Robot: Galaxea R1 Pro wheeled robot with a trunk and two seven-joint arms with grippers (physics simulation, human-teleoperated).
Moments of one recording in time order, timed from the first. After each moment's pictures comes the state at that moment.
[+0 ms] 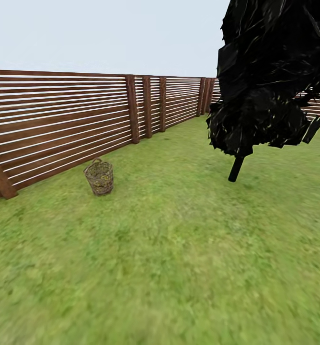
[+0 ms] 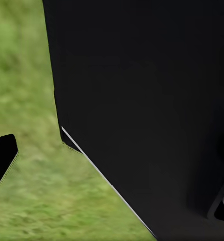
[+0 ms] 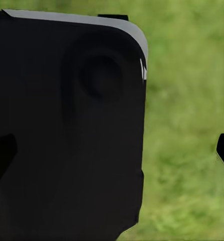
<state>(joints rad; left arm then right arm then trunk) 0.01 0.00 0.00 -0.04 0.01 0.00 -0.01 -0.06 -0.03 0.01 -0.02 0.01 -0.17 0.00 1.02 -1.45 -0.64</state>
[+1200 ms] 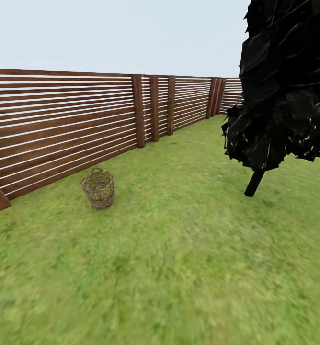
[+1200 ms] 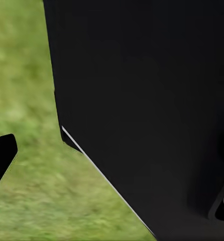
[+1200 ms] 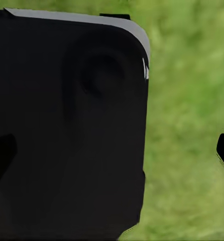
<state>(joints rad) 0.01 0.00 0.00 -0.04 0.01 0.00 -0.01 -0.06 -0.02 0.01 -0.02 0.01 -0.17 0.00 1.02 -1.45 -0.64</state>
